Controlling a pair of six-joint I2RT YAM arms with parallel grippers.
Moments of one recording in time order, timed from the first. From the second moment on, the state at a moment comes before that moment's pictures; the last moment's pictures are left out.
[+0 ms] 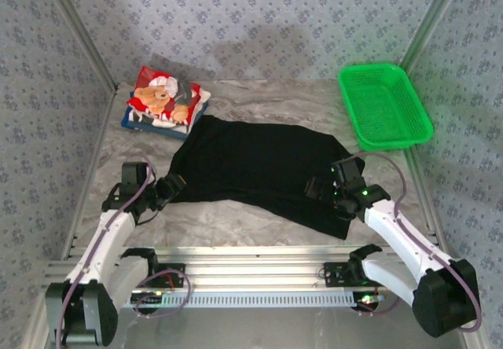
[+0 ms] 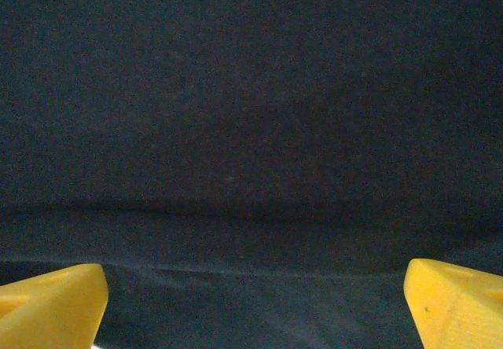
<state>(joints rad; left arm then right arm) -0.05 0.89 0.49 -0.53 0.35 -0.78 0.36 0.95 0.57 -0.64 -0.02 0.68</state>
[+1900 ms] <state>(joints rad) -0.07 1.64 0.79 -0.18 0.52 -0.83 0.41 0.91 0.57 -0.64 -0.01 0.66</state>
